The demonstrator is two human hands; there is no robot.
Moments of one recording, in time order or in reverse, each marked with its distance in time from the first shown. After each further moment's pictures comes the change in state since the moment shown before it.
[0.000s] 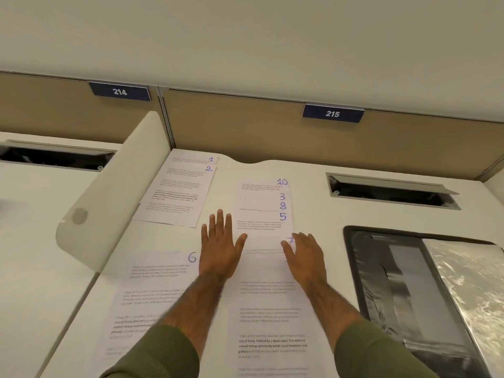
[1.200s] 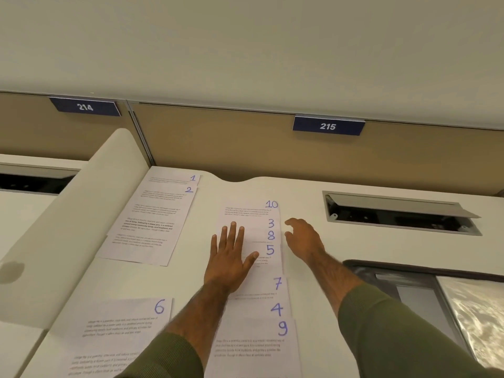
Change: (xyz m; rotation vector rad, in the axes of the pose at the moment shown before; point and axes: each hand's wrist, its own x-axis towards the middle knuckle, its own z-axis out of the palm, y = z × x) left_hand 0.106 0.061 0.045 0.081 -0.132 0.118; right_hand 0.185 0.034 -0.029 0.002 -0.219 -0.034
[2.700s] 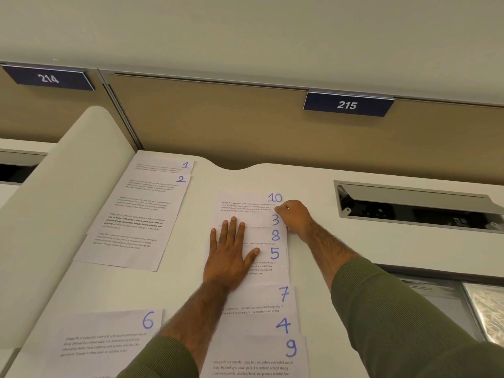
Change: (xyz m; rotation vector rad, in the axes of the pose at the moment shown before) left_hand 0.049 -0.021 0.041 0.035 -0.004 0.017; right_hand 0.110 -0.013 0.032 0.444 -0.047 0.215
